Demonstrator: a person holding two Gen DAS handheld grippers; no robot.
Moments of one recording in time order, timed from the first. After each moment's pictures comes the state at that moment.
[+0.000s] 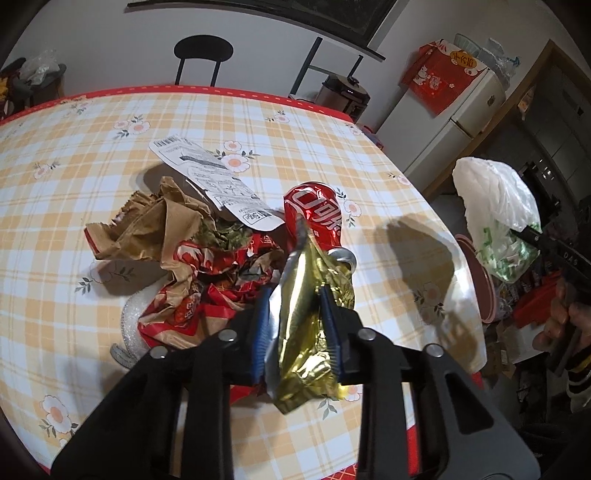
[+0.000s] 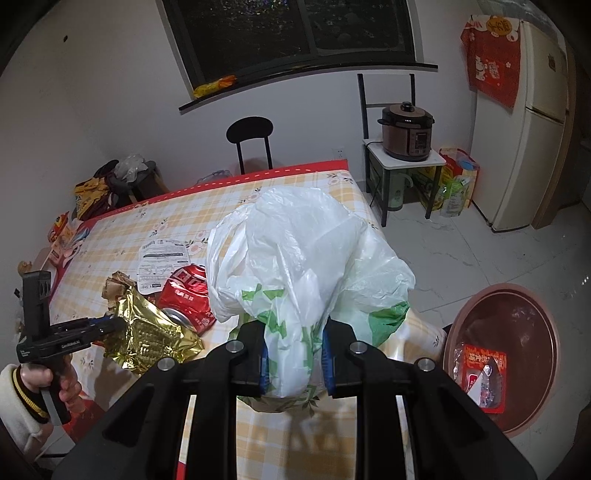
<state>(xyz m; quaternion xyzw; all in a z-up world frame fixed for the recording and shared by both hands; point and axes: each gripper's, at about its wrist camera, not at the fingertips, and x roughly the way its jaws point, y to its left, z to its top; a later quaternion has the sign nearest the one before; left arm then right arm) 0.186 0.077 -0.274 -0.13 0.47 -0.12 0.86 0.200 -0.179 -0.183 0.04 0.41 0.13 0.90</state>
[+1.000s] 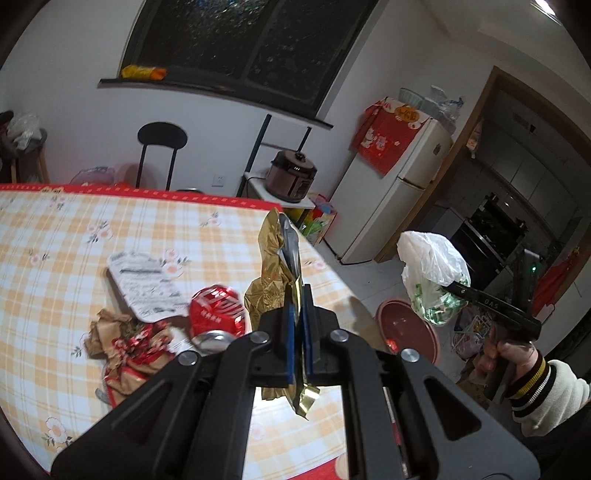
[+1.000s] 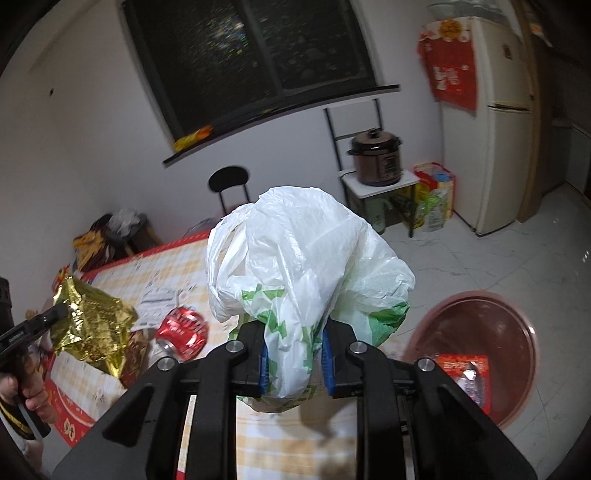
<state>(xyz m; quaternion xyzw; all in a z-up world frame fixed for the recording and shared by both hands) 0.153 0.021 -0.135 -0.14 0.33 -0.17 0.92 0.168 -0.282 -0.149 0.12 0.34 0.08 0.93</state>
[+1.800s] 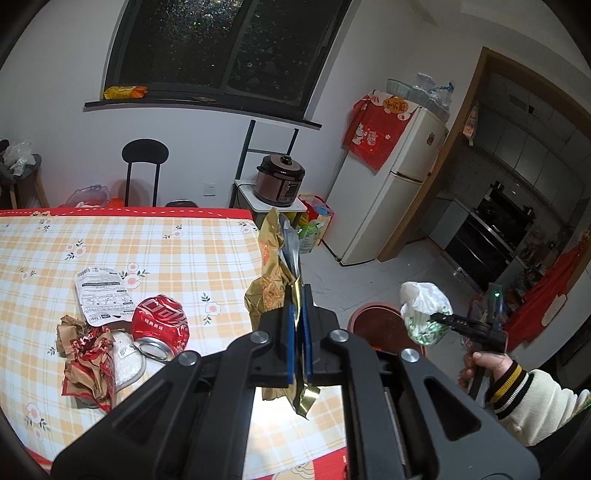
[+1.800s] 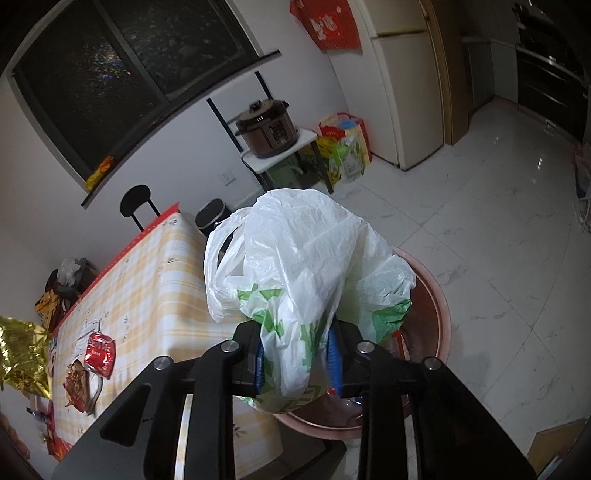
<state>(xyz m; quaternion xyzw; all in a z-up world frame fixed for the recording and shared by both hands) 0.147 -0.098 -0.103 -0.11 0.33 -0.15 0.93 0.166 -0.472 -0.241 0.23 0.41 -0.04 0.88</state>
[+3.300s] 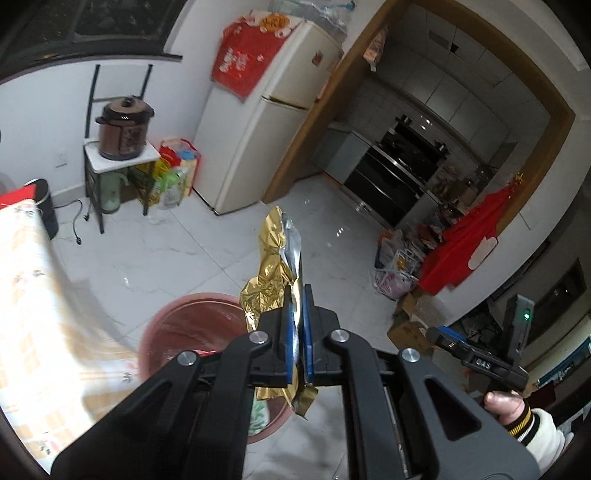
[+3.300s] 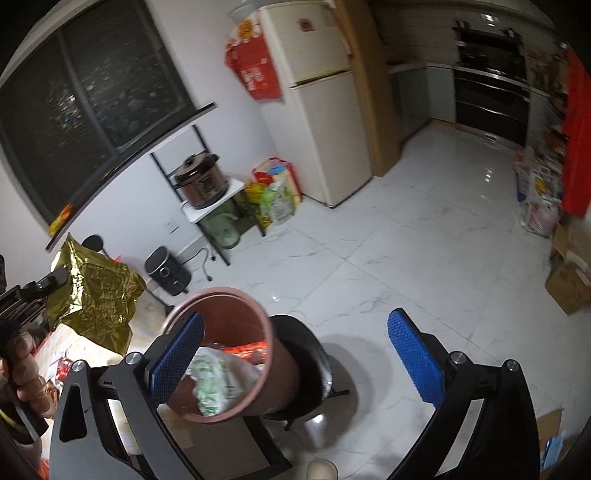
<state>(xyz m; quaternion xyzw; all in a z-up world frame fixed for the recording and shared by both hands) 0.269 -0.443 -0.171 -0.09 0.40 -0.38 0.83 0.030 -0.637 -0.187 0.22 0.34 -0.16 0.90</state>
